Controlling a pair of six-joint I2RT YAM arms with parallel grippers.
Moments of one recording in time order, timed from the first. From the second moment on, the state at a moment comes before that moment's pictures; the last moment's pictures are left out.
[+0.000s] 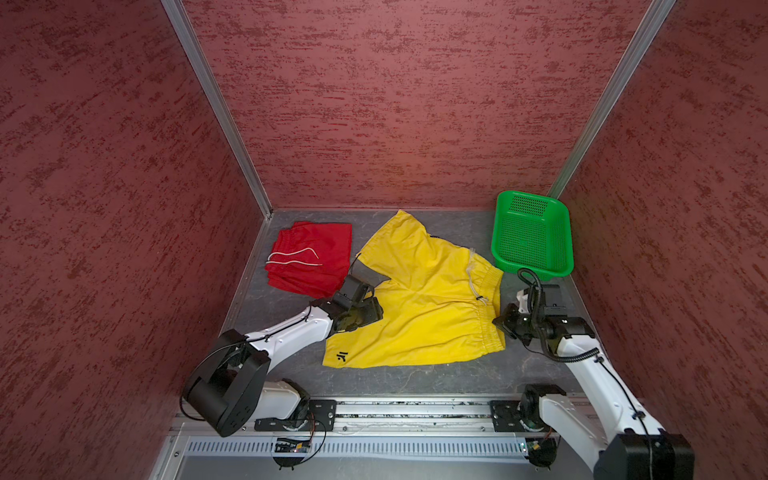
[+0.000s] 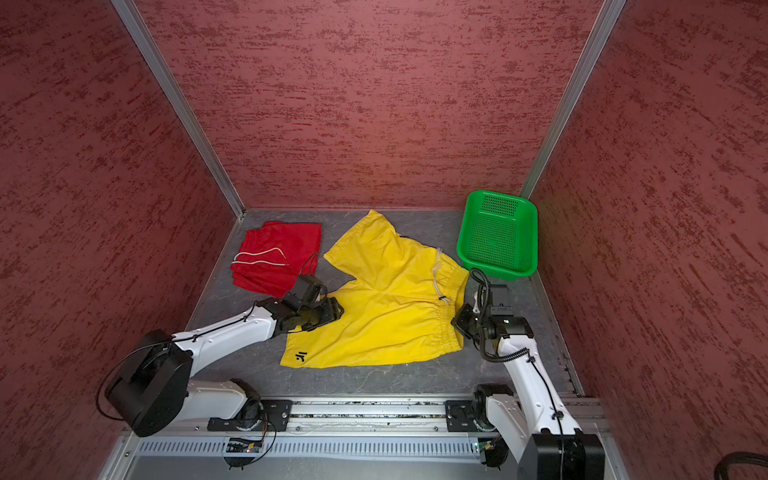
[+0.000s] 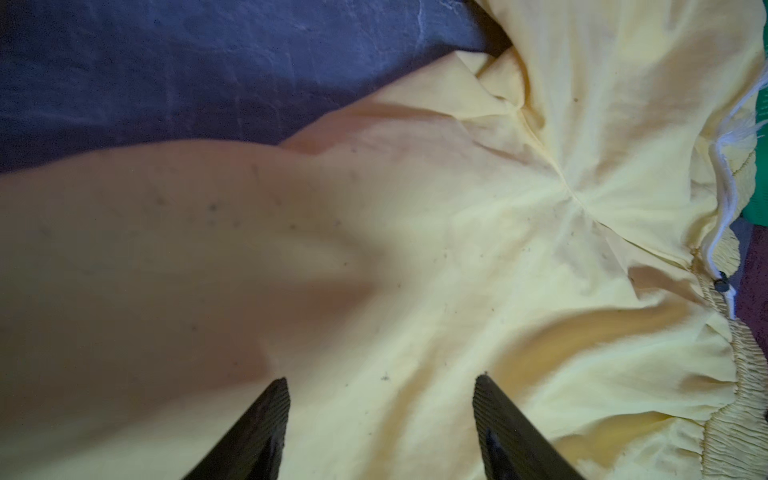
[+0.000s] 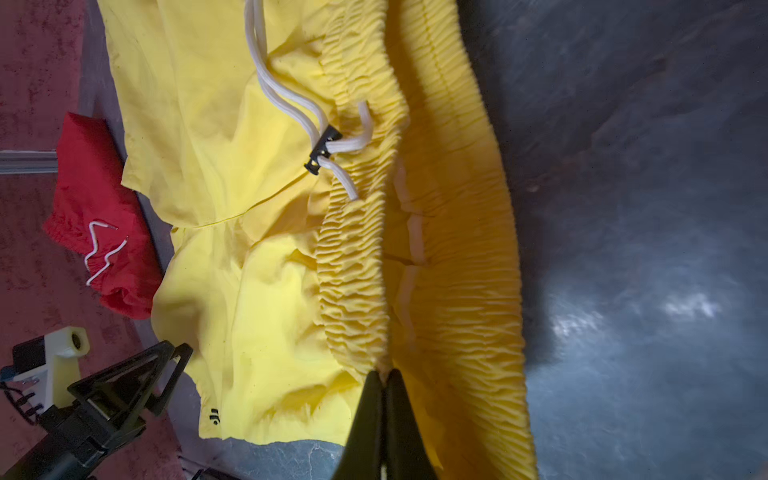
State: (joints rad) left arm -0.57 1.35 0.66 -0.32 0.10 -0.87; right arm -0.01 0.91 0.59 -0.74 -0.37 0.68
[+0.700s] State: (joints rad) left arm -0.55 1.34 0.63 -0.31 0.13 -0.90; right arm 0.26 0.98 0.75 -0.66 -0.22 0.76
